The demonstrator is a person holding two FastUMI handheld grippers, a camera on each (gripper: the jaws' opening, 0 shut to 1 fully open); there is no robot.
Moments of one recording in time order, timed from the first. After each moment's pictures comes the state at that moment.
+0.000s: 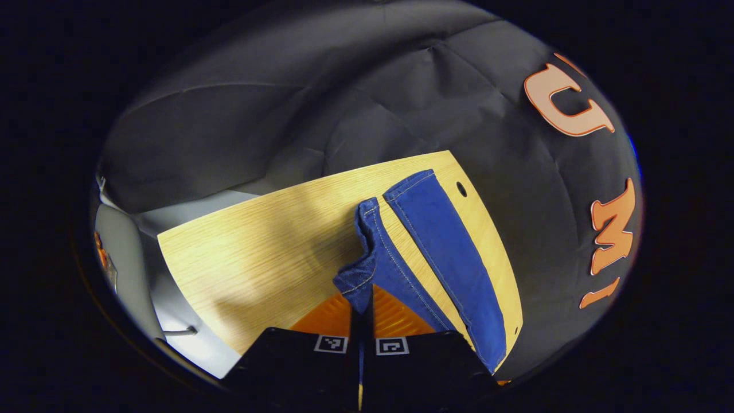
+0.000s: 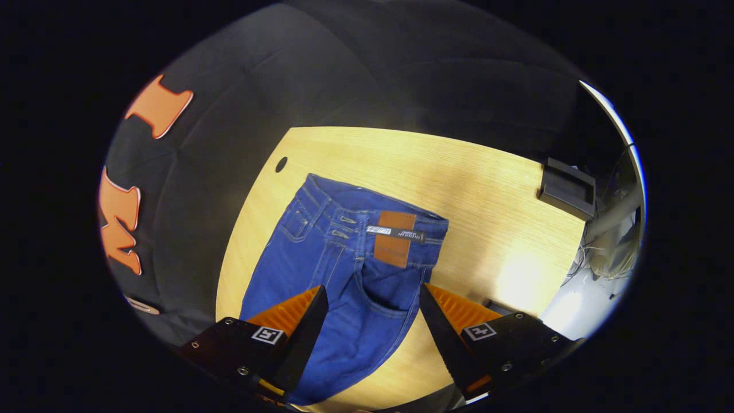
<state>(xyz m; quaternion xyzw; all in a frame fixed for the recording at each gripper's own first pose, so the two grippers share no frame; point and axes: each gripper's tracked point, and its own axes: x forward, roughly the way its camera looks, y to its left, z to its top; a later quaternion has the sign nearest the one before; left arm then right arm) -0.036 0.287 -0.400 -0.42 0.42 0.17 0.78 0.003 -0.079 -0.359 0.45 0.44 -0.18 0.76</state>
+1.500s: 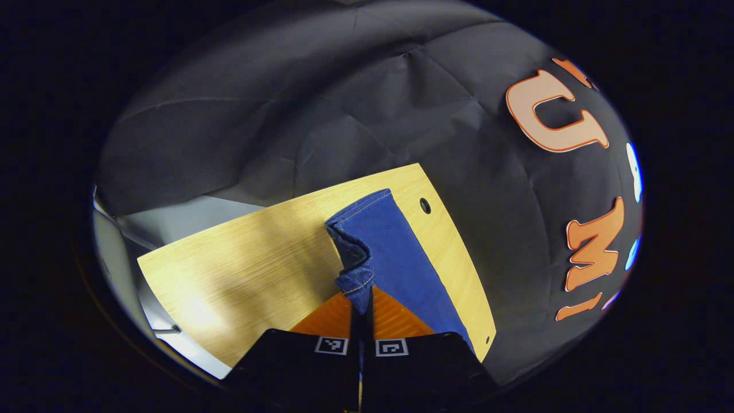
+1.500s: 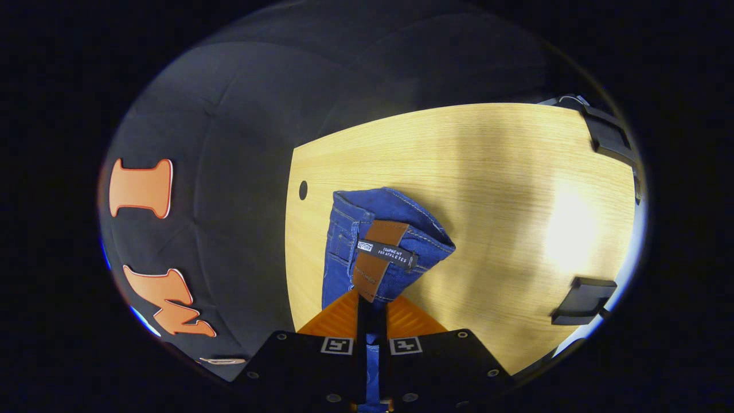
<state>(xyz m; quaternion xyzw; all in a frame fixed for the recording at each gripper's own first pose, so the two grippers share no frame) 0.047 0.282 -0.343 -0.45 0.40 0.13 0.78 0.081 -0.057 -0.315 0.63 0.38 -0.14 0.66</state>
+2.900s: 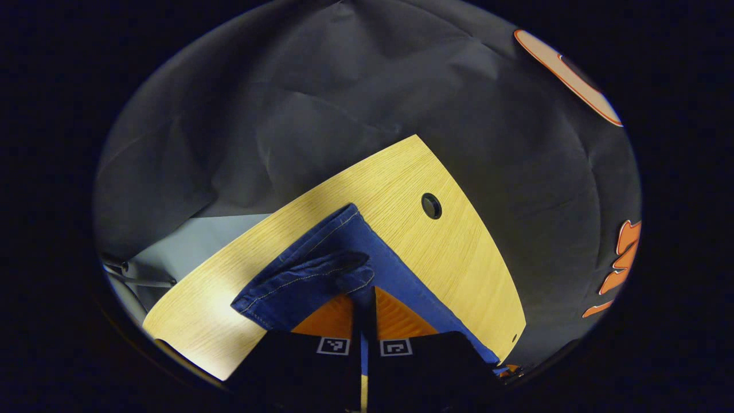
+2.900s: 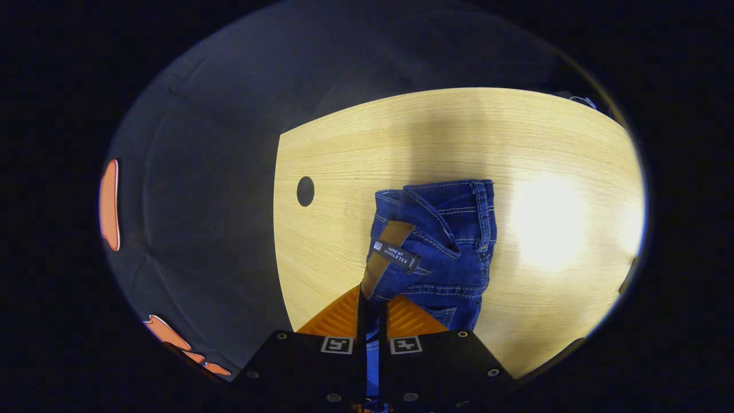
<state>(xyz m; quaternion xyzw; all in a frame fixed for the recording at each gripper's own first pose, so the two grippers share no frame) 0.237 0.271 -0.406 -0.37 0.52 0.10 0.77 0.247 -0.017 -0.336 0.61 0.44 -0.19 0.63</state>
